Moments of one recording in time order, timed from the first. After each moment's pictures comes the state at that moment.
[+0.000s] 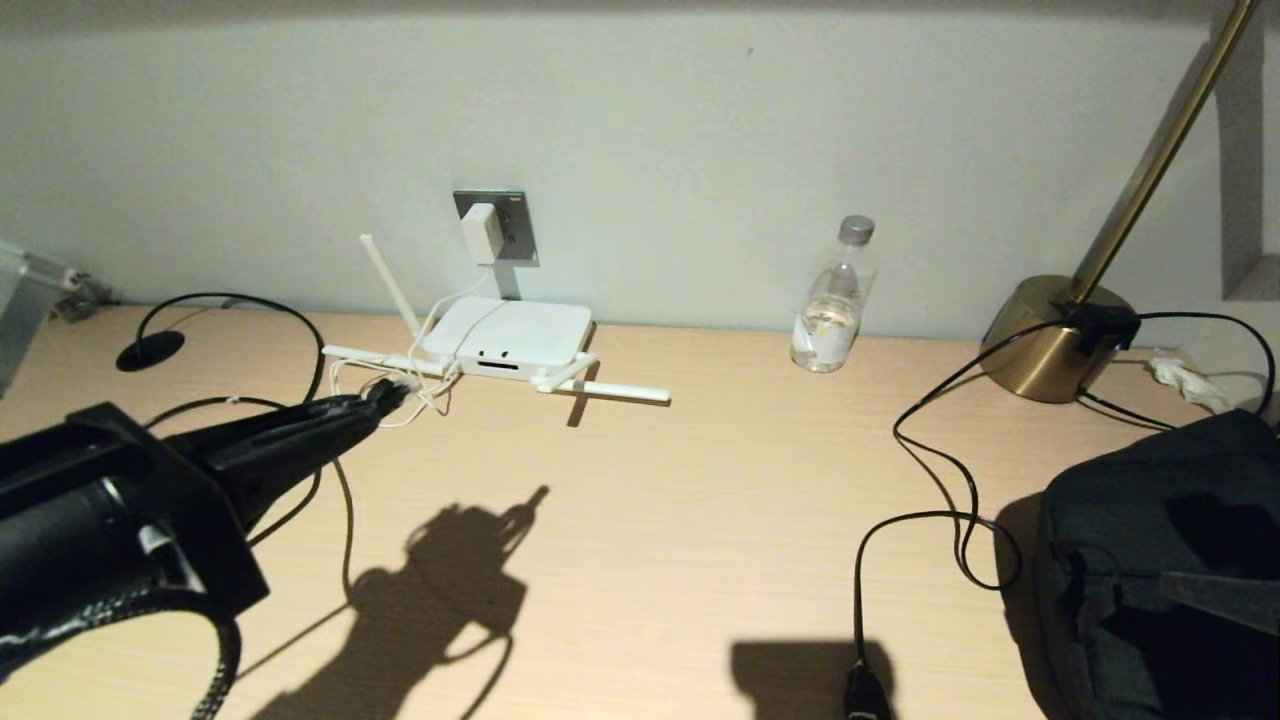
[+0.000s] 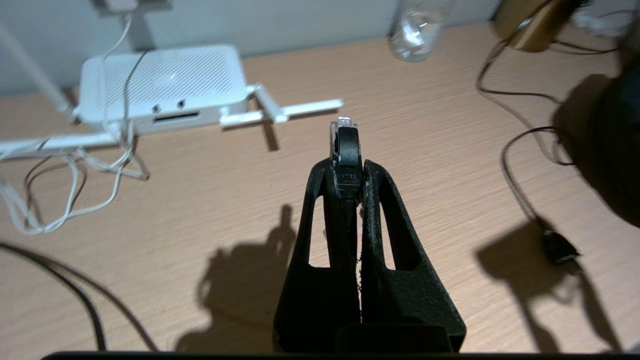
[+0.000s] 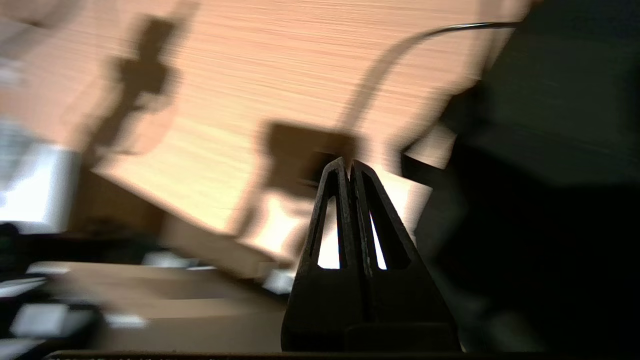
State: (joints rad) left arm -0.57 1.04 -0.63 -0.38 0.12 0.03; right arm 0.42 0.90 -0.80 0.39 0.13 0.37
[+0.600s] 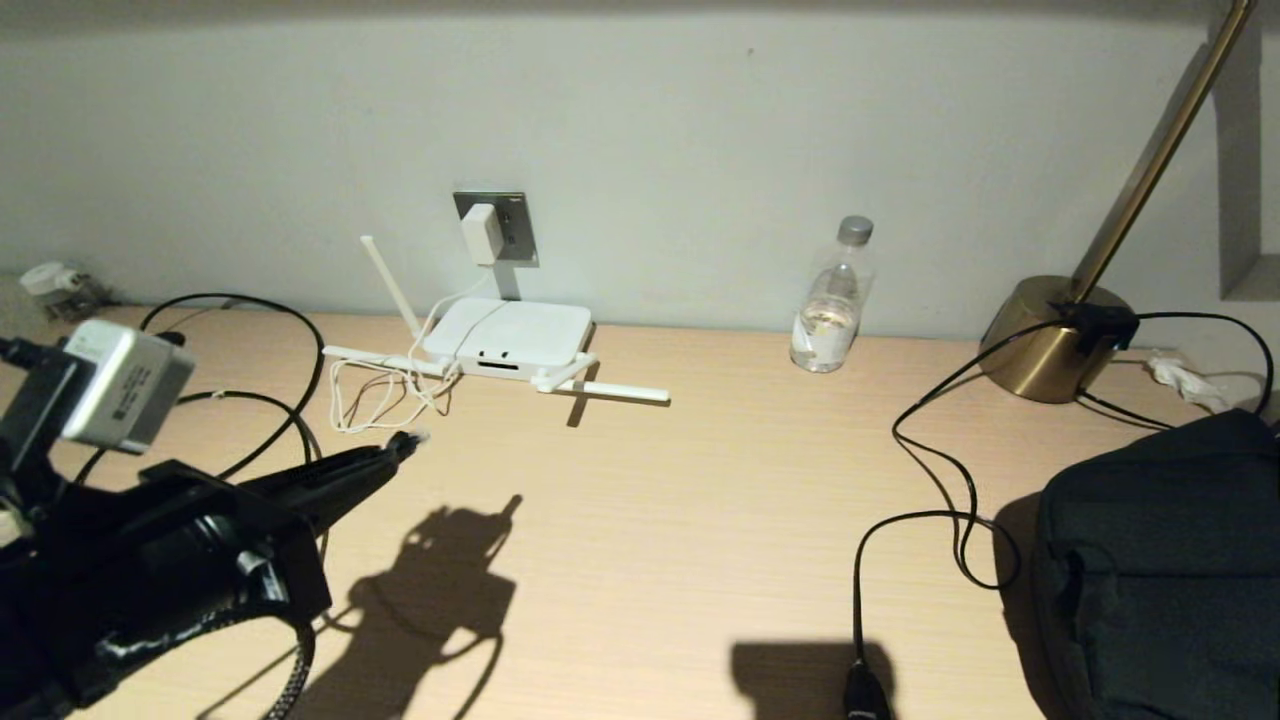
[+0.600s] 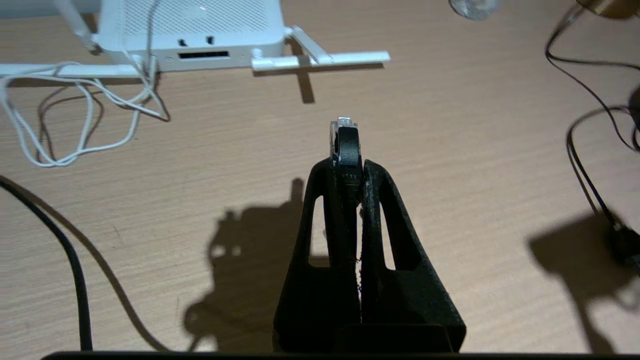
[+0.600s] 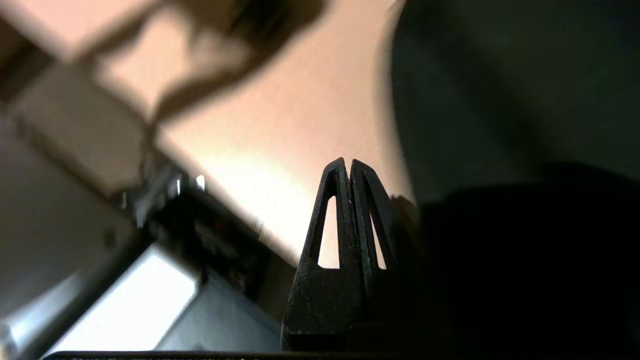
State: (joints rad) left arm -0.51 1.12 -0.50 -0.50 0.16 -0.01; right arm 0.43 0.49 -0.13 0.07 0.13 -0.14
